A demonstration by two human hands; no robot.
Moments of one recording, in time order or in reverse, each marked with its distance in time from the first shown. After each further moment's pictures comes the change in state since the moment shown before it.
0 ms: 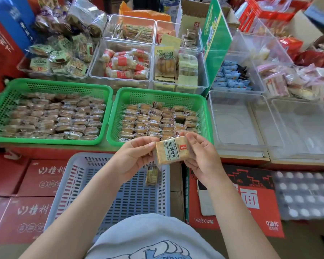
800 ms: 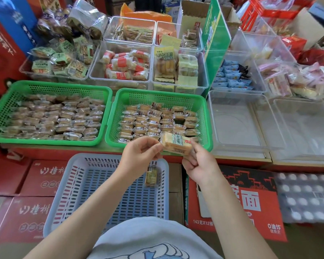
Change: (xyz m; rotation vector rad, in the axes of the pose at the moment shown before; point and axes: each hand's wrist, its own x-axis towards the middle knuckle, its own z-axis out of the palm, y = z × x) left_hand 0.001 -0.014 0.028 0.718 0.252 0.310; right_hand 0.021 0.009 -0.009 0.389 0.302 0.333
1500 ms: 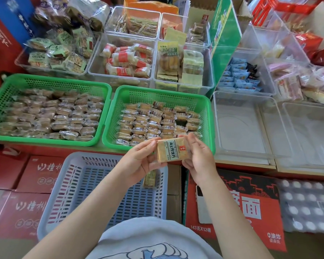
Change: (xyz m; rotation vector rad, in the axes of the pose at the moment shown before) left_hand 0.037 -0.020 0.005 -0.914 -0.231 -0.433; right_hand 0.038 -0.009 -0.004 -0.440 -0.174 -0.269
